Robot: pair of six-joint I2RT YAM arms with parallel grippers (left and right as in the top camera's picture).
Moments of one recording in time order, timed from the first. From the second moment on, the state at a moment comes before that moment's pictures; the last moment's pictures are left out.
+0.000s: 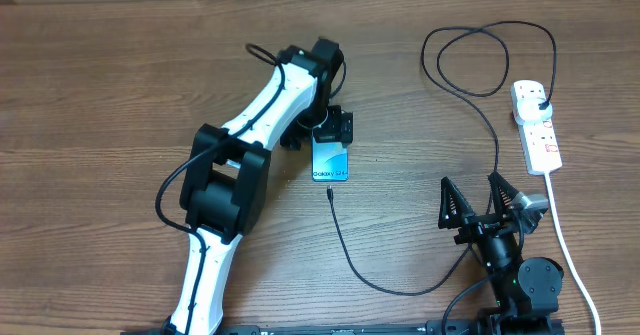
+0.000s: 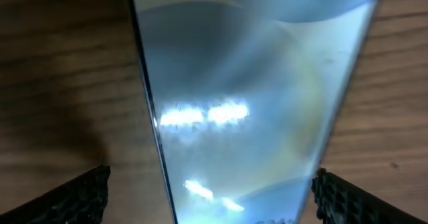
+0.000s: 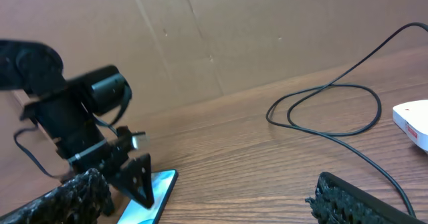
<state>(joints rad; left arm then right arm) -0.46 2.34 1.90 -1.16 0.18 -0.45 0.04 0.01 0.02 -0.02 -0.17 0.35</state>
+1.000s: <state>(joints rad) -0.48 2.32 1.85 -1.09 0.12 -0.52 0.04 0.01 0.02 -0.02 -0.17 0.35</state>
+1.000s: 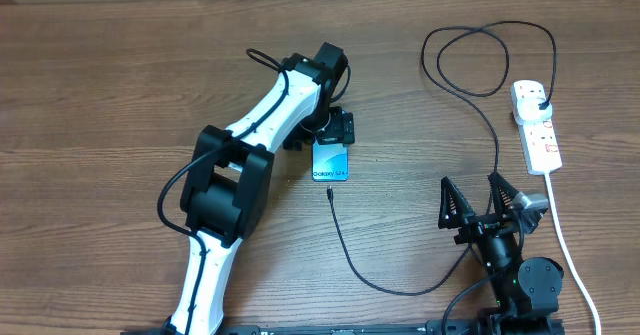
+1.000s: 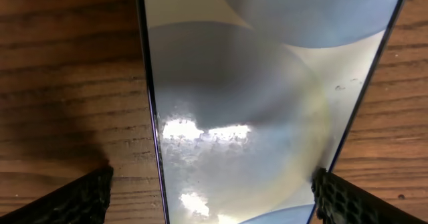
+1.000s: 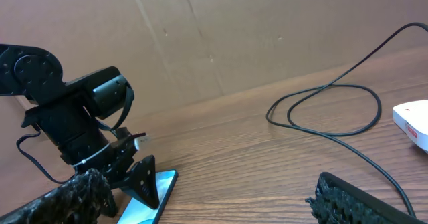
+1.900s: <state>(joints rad) -0.50 2.32 1.85 -1.08 0.10 -0.52 0.04 0.01 0.02 -0.02 -0.17 0.35</state>
